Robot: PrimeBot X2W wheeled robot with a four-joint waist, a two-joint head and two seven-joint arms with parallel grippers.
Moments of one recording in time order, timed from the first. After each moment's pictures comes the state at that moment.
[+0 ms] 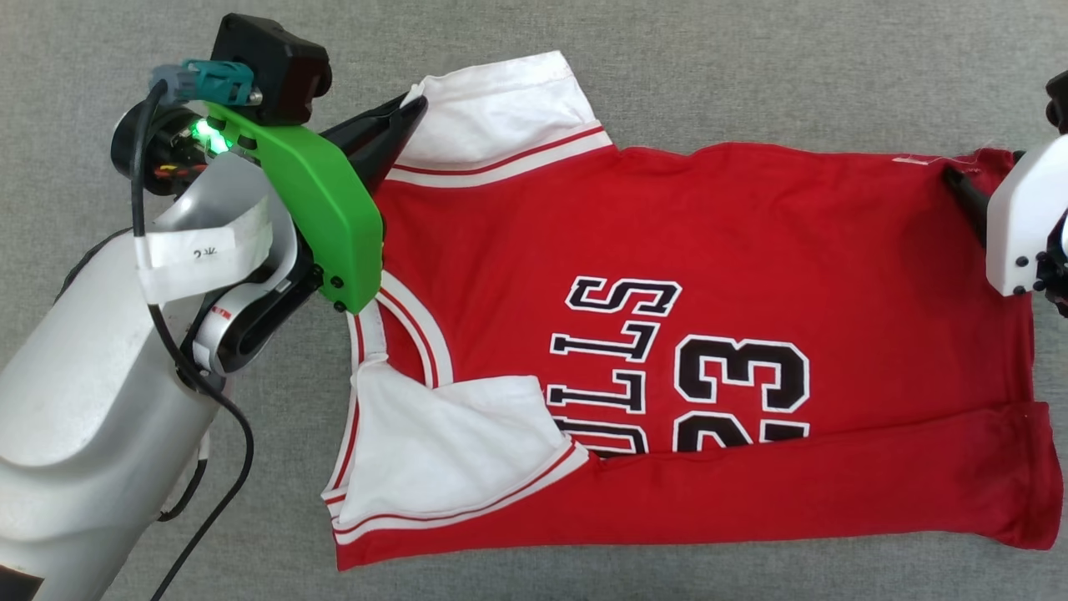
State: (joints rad) left arm -0.78 0.57 -0.56 -0.08 -0.75 -0.06 0.47; right arm -0.66 -0.50 0.19 0.28 0.39 0.13 0.66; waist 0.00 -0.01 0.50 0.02
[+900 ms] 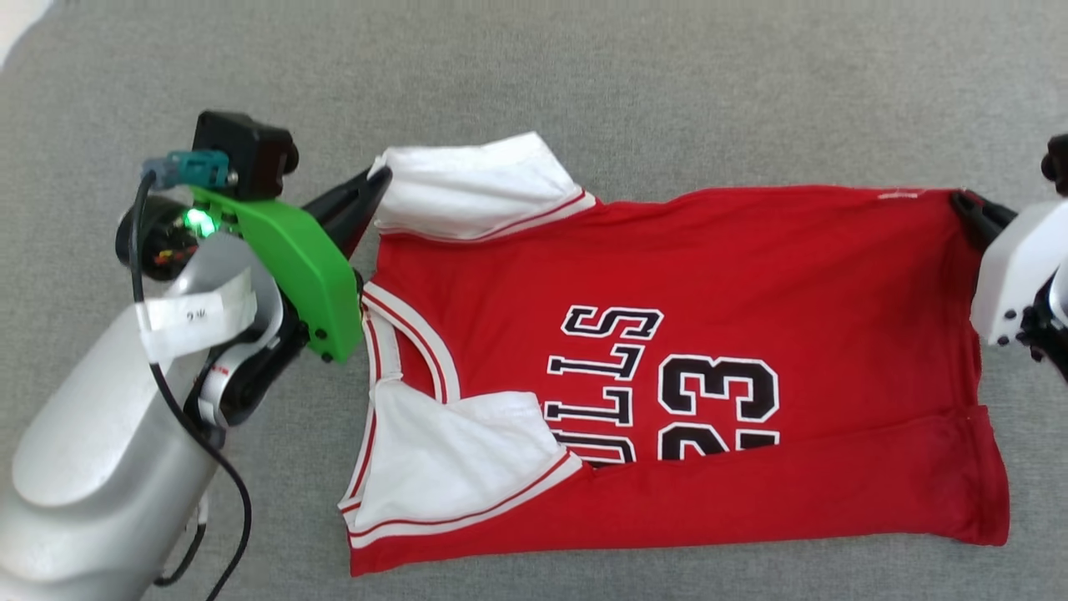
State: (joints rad) left arm -0.65 0.57 -0.54 0.03 -0.77 -0.04 0.33; right arm -0.57 -0.51 0.21 0.31 0.49 0.13 0.41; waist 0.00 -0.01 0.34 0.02
